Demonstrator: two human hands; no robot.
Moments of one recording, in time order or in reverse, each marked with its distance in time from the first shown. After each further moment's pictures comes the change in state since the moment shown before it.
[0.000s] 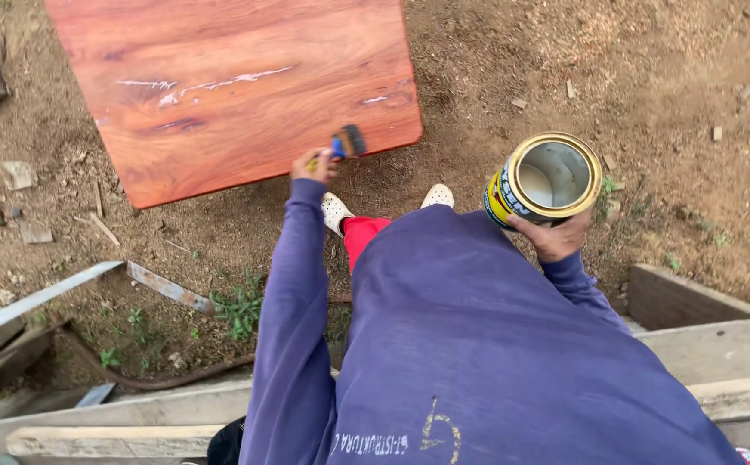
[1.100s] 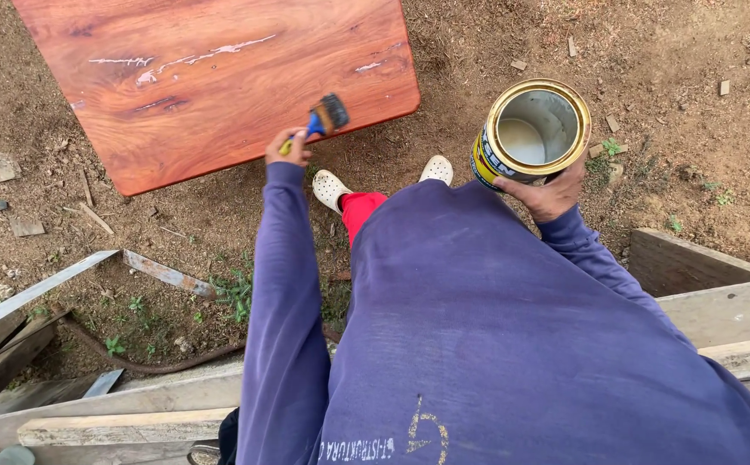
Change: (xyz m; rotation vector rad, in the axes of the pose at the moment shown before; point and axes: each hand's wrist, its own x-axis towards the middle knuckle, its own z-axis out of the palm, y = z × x) left_hand -0.010 0.015 -0.040 0.143 0.065 -0.066; right_hand 0.018 -0.004 0.020 -0.149 -0.096 -0.099
